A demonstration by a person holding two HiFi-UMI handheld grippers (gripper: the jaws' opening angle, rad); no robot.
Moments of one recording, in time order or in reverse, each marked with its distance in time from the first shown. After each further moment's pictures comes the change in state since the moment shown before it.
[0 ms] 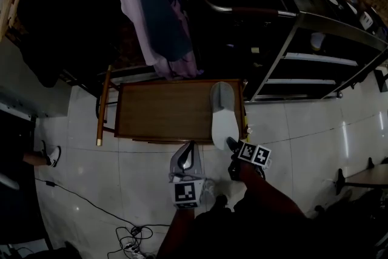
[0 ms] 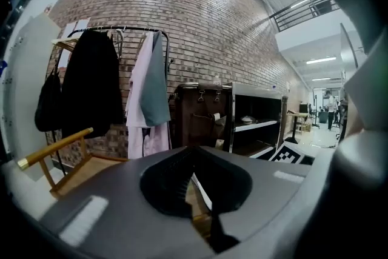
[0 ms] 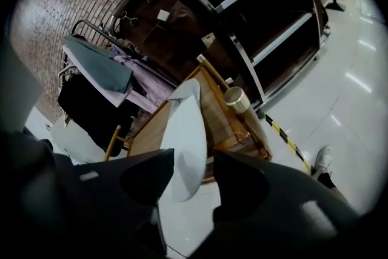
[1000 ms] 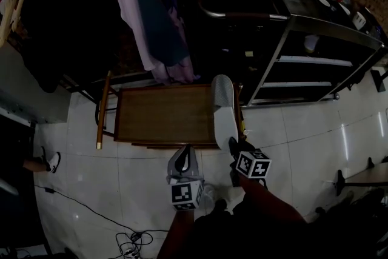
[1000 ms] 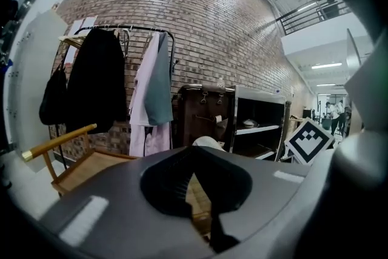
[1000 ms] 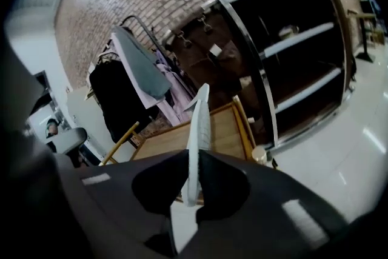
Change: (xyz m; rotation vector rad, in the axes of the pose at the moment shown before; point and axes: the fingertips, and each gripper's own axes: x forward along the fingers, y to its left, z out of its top) left arm -0.007 0.001 -0.002 -0.065 0.012 0.017; right arm -0.060 0.068 0.035 -0.365 -0.186 0.063
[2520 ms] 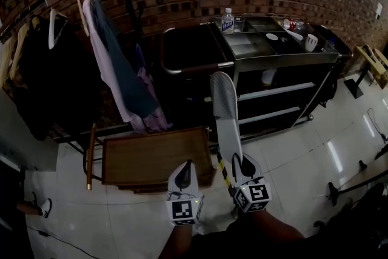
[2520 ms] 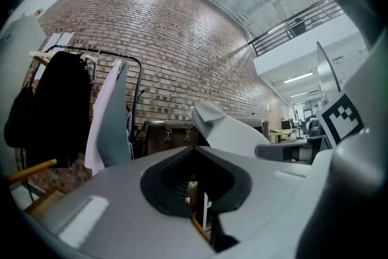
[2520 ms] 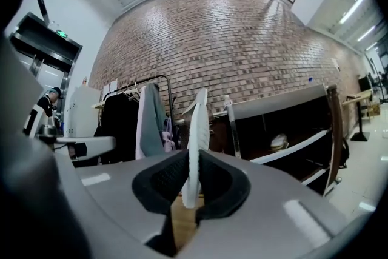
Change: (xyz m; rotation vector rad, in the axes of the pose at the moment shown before) left arm 0.022 -0.116 0.112 0.101 -0.241 -0.201; right arm -0.168 0.007 0.161 -0.358 -0.582 -0.116
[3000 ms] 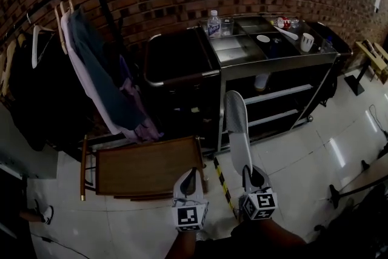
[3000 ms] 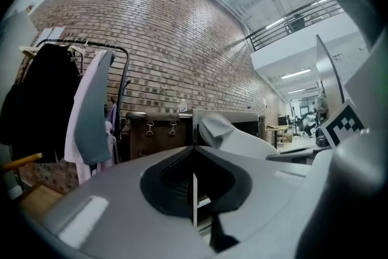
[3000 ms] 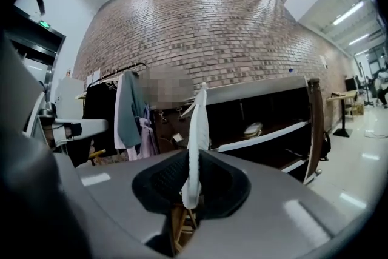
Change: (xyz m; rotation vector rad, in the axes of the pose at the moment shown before) left arm 0.056 -0.059 -0.033 -0.003 0.060 -0.030; right arm -0.015 -0.109 -0.036 0.010 0.113 -0.119
